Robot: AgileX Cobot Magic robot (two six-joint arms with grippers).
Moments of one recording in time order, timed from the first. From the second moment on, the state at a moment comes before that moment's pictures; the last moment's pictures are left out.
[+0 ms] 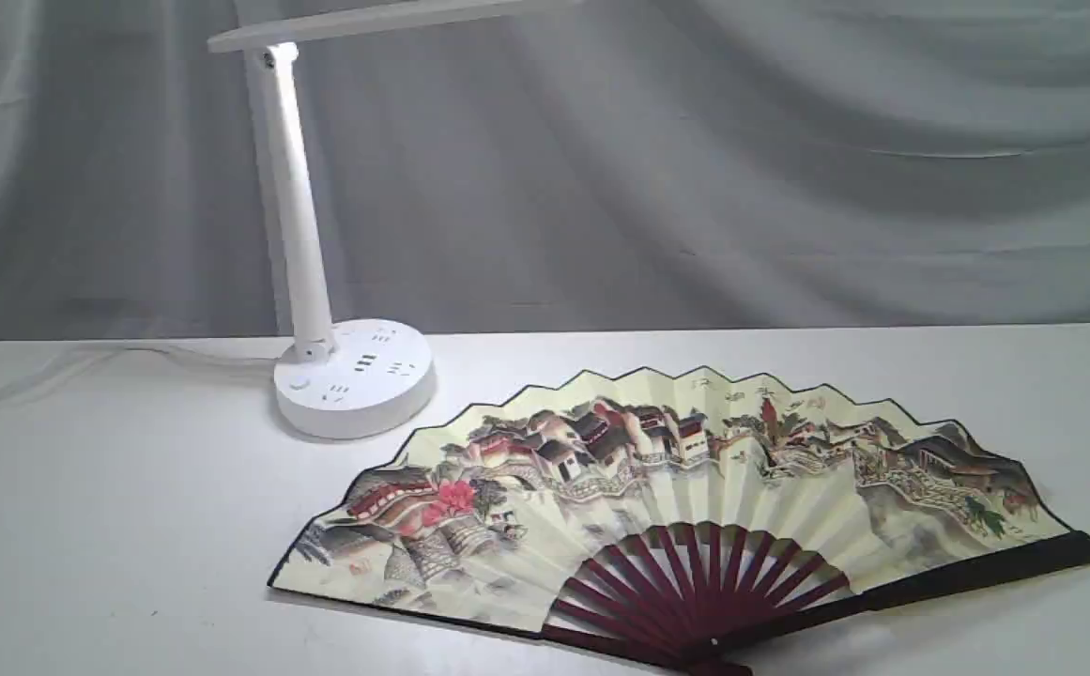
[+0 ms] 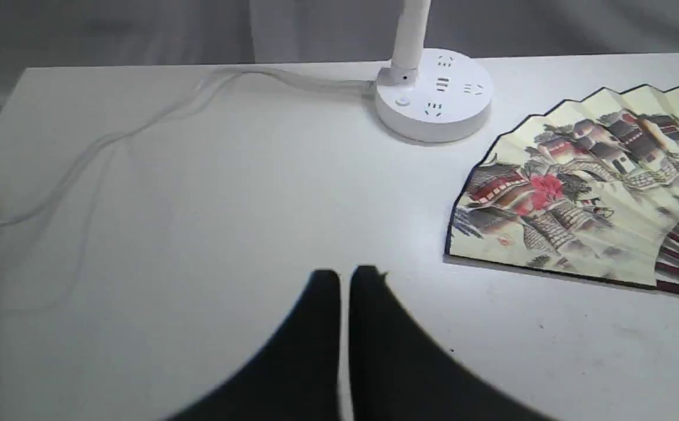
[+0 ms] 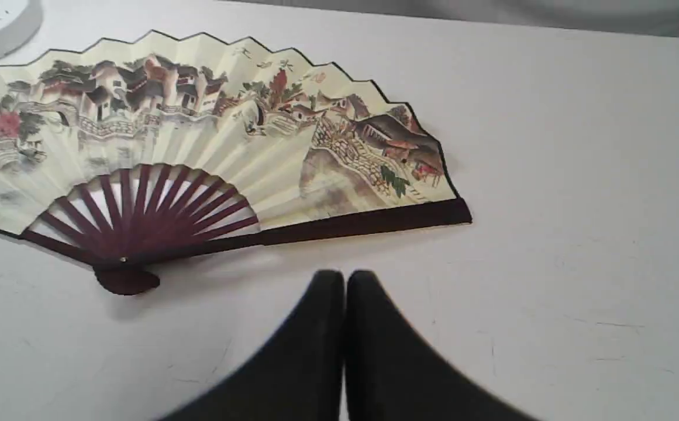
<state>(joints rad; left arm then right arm) 0.01 0.58 -0.91 -0.04 0.96 0.04 -0.16 0.61 -0.83 0.07 0.91 -0.12</state>
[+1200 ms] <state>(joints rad) -0.01 0.00 -0.75 -0.02 0.95 0.01 -0.16 0.00 -0.70 -0.07 1.18 -0.07</state>
